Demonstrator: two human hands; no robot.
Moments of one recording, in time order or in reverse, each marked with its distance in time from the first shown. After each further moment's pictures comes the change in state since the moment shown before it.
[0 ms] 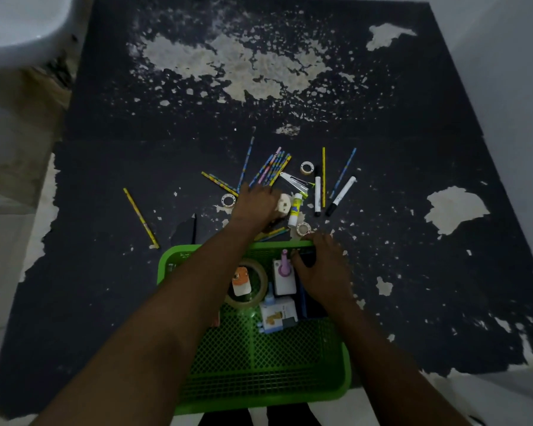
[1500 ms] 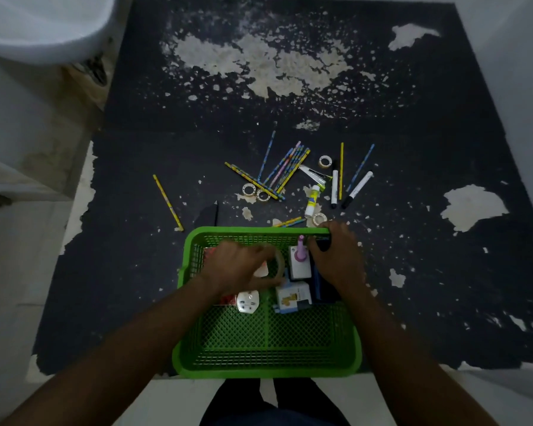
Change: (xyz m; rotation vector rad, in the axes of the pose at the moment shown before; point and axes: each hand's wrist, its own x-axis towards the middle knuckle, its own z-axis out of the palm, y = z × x) left_hand -0.172 -0.019 0.018 -0.105 0.333 0.318; right_hand 0.002 -0.006 -0.004 0.004 -0.001 0.004
